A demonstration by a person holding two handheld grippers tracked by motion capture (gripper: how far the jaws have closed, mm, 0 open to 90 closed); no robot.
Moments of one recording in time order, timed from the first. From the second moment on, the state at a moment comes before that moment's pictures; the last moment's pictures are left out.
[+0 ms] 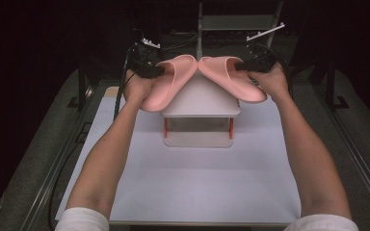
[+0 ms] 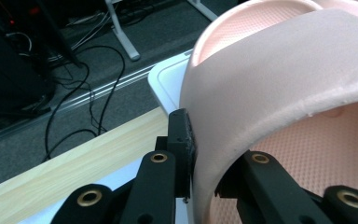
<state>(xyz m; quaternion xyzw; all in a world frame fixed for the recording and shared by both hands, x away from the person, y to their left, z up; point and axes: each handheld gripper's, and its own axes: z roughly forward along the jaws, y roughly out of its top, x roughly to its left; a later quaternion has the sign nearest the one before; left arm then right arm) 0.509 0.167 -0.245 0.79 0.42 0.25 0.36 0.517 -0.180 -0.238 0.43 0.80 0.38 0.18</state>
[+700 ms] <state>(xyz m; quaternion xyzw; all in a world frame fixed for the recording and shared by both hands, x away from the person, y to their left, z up) 0.510 0.153 -0.246 0.80 0.43 0.25 0.34 0.514 -0.156 -0.243 0.46 0.78 0.37 0.20</state>
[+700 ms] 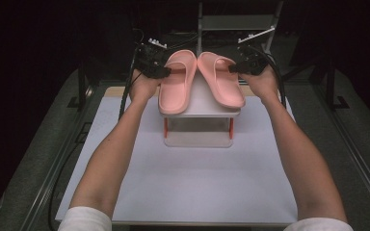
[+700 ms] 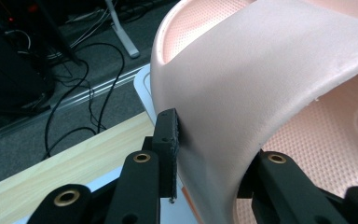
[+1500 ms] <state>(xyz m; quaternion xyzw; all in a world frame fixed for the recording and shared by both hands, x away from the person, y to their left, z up) 0.513 0.142 -0.255 0.80 0.43 0.21 0.36 0.504 -0.135 -0.248 0.47 0.78 0.36 0.20</state>
